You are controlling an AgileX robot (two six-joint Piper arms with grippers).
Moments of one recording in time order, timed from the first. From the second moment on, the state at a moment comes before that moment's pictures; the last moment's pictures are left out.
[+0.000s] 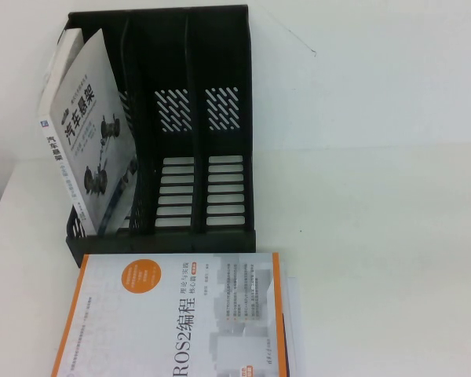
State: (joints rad) right arm 0.48 0.59 -0.61 -0.44 0.76 0.41; left arm 0.06 0.71 -1.06 -0.23 0.57 0.05
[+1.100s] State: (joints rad) right arm 0.48 0.37 -0.35 -0.35 0.73 0.55; left arm 0.06 0.44 -0.40 -0.31 0.20 0.08
